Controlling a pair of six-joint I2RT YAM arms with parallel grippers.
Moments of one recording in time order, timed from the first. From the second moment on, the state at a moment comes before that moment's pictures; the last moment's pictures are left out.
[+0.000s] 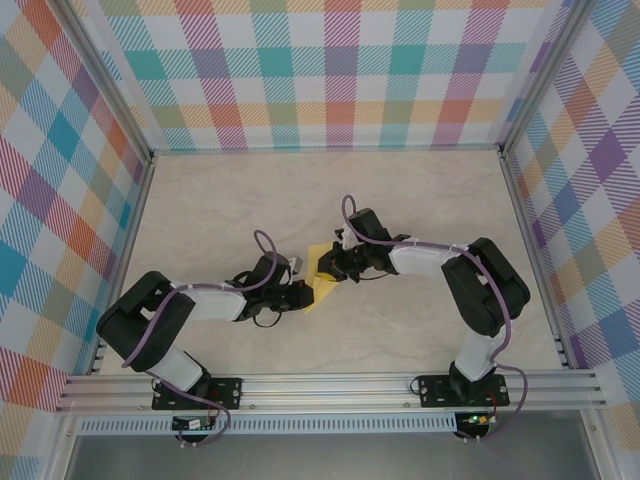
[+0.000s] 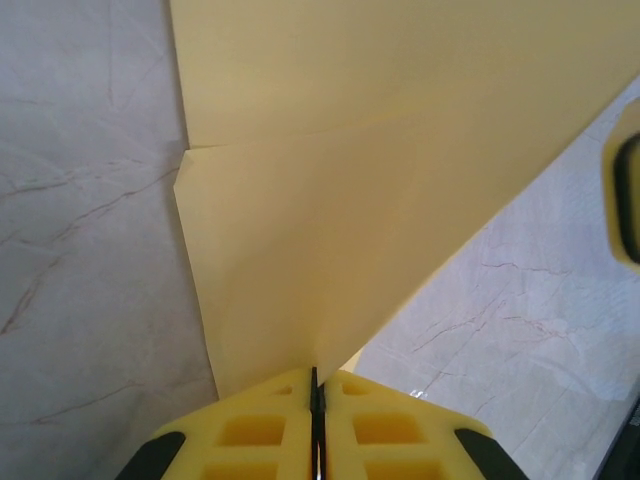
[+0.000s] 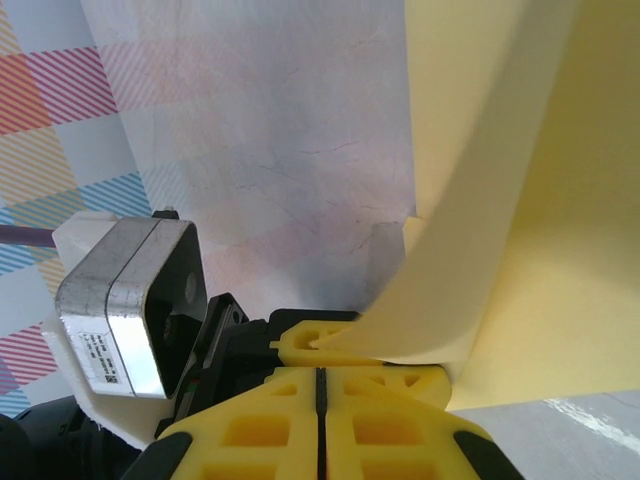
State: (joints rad) left arm -0.65 1.55 0.51 0.21 0.36 -0.77; right arm 0.64 1.78 0.97 -0.06 -0.69 1.01
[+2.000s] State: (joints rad) left arm -0.47 1.72 0.50 0.45 0.73 -1.00; right arm 0.66 1.89 0.96 0.11 -0.55 1.10
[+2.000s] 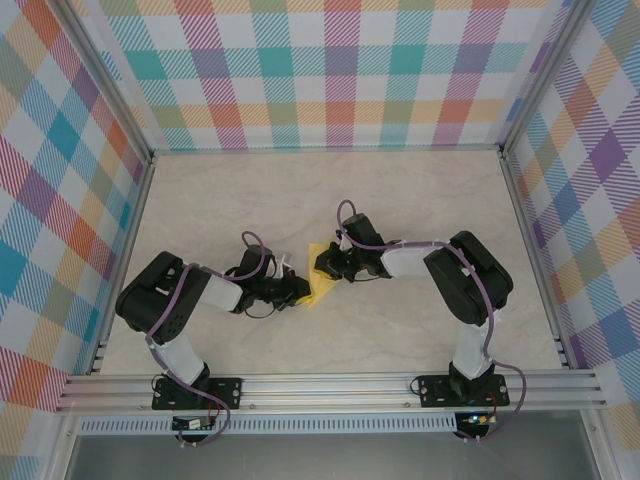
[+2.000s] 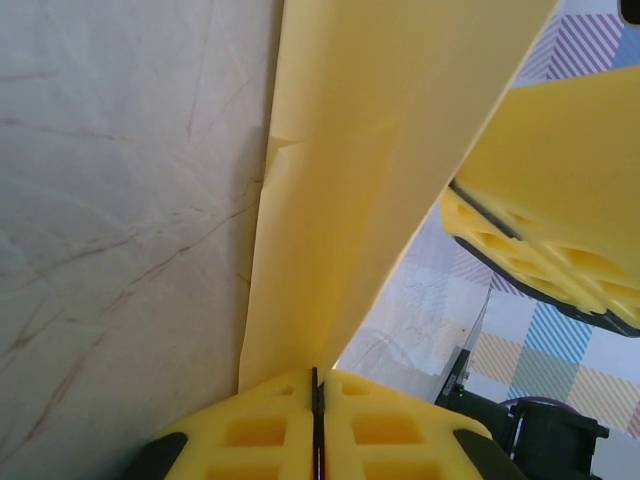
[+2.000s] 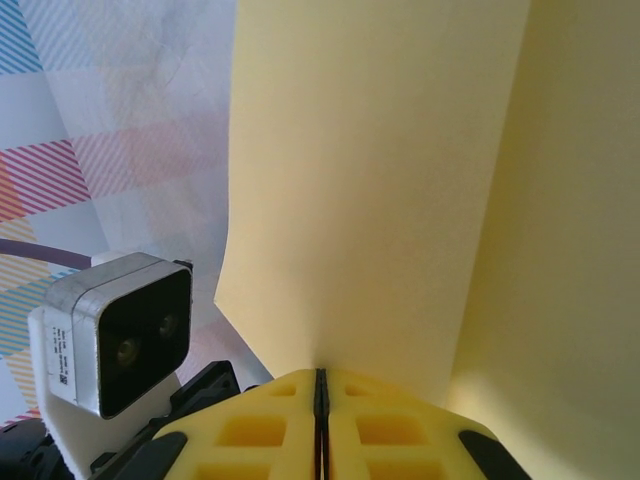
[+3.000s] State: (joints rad) left arm -0.41 1.81 0.57 0.41 0.89 -1.03; right arm 0.65 1.94 1.00 0.07 -0.53 1.08
